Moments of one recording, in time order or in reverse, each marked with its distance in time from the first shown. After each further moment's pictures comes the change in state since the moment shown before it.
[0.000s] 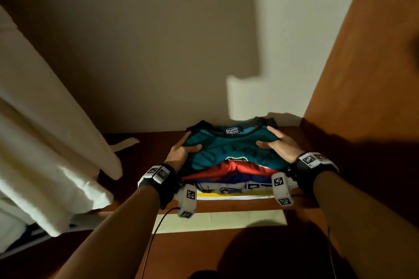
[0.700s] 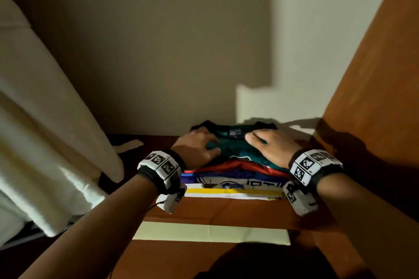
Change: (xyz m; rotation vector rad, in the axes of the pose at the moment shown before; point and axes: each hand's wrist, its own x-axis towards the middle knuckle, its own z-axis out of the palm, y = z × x) left_hand -0.009 0.061 0.026 1.438 -0.104 0.499; right_hand -0.015 -0.070 0.023 -0.907 -0.099 -0.566
